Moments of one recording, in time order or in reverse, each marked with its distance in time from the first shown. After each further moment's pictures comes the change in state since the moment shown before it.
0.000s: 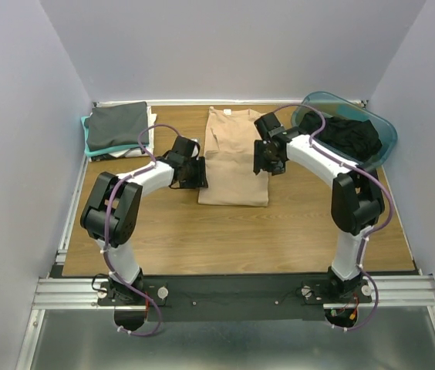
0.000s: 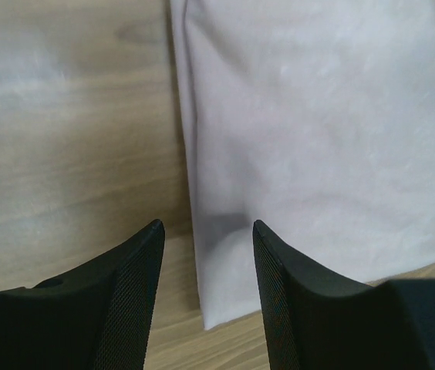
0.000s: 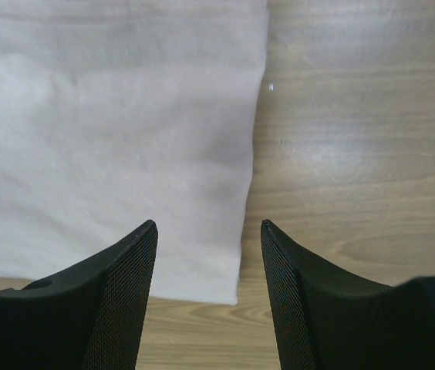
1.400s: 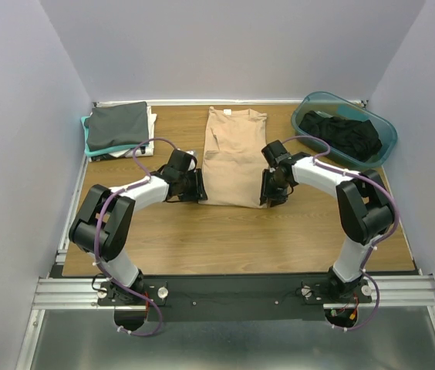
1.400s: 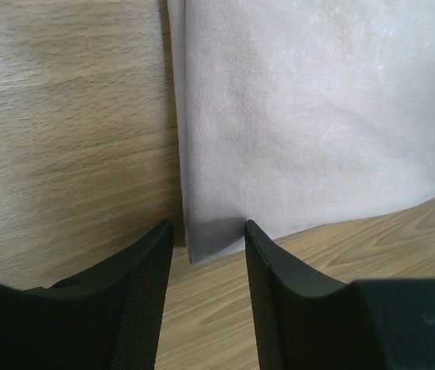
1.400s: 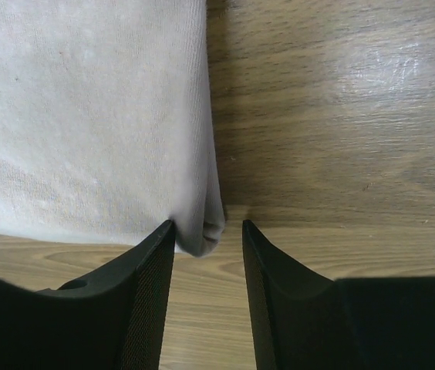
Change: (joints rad) left arm -0.031 -0.140 -0.233 0.086 0.049 -0.086; right arm 0.000 -0.132 -0.415 0.127 -0.186 0.133
